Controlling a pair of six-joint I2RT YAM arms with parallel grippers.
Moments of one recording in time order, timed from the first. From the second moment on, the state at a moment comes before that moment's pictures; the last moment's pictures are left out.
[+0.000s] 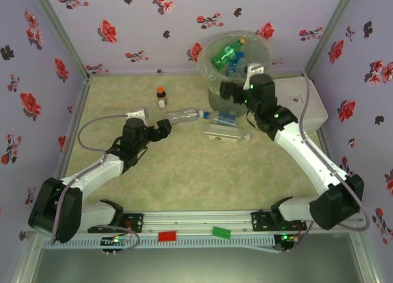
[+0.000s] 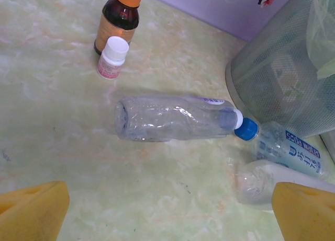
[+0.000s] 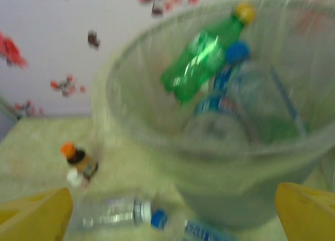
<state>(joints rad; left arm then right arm) -0.46 1.23 0.58 0.18 -0.05 -0.60 0.50 1.29 1.19 -0.29 0.17 0.31</state>
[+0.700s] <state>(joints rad) -0.45 1.25 0.59 0.17 -0.03 -0.60 0.59 1.38 0.96 -0.47 0.21 0.32</state>
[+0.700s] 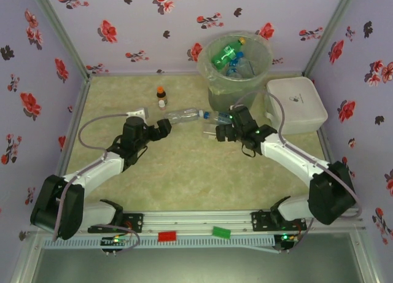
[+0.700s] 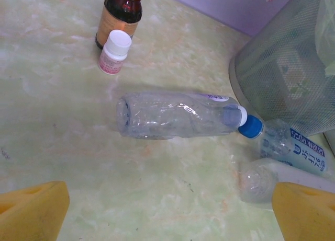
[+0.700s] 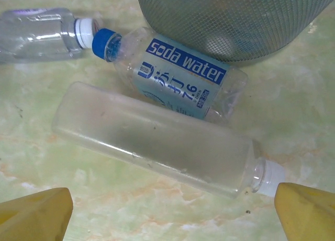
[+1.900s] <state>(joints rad) -0.42 1.28 0.62 0.11 0.04 -0.60 0.58 1.73 1.12 -0.46 0.15 0.04</state>
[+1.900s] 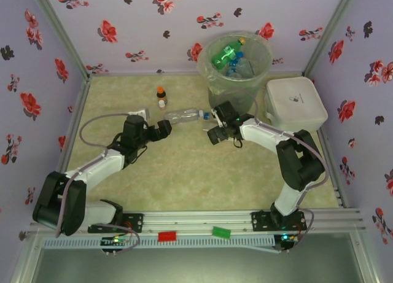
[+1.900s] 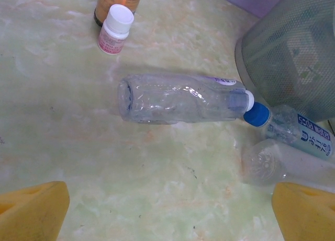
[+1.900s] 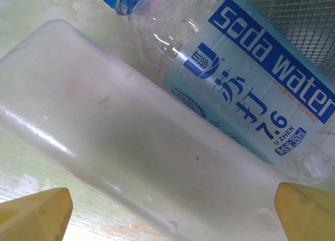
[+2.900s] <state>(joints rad) -0.42 1.28 0.65 0.04 0.04 -0.60 0.62 1.78 1.14 -0.55 0.24 -0.10</state>
